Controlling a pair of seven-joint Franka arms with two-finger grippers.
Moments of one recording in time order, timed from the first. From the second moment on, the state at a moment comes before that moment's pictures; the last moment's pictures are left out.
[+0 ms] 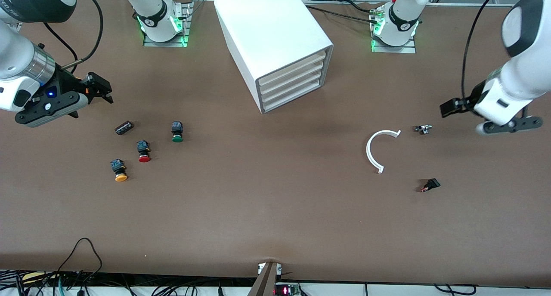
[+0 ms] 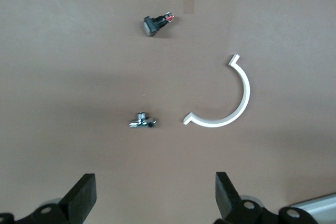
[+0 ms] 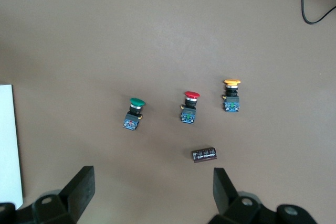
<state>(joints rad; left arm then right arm) 0.01 0.03 -0.04 -1.78 0.06 1.68 -0.16 0.19 0.06 -0.09 -1.65 0.02 1.70 -0.35</state>
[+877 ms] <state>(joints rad) 0.03 -0.06 0.01 -1.73 0.00 1.65 -0.07 0.16 0.08 -0.09 -1.61 0.00 1.71 -0.35</state>
